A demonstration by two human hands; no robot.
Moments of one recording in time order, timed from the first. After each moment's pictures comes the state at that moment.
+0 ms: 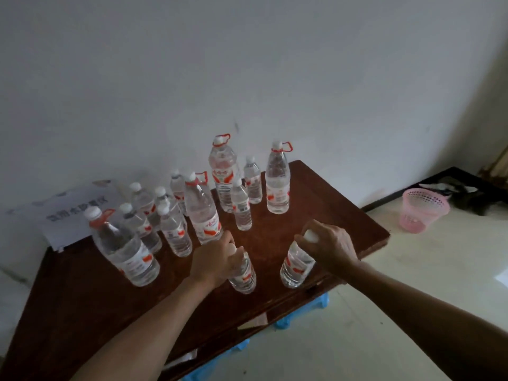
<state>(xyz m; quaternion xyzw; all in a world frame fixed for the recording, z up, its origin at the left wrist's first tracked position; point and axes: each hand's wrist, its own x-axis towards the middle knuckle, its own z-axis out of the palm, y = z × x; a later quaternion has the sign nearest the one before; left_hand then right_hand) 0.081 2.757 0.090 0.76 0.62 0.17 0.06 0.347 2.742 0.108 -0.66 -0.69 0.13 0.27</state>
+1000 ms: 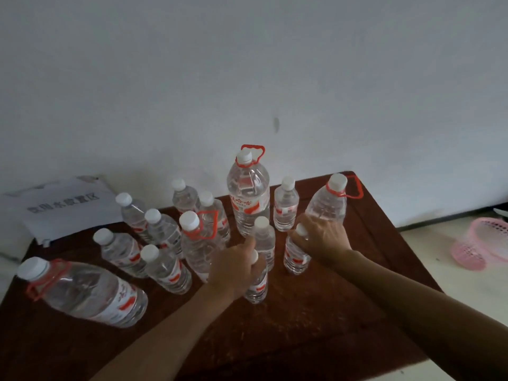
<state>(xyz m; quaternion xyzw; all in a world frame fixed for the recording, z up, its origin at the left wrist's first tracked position) 0.083 2.981 0.044 0.76 0.63 0.17 0.04 0.296 3.057 0.065 -0.54 -0.83 0.08 0.10</state>
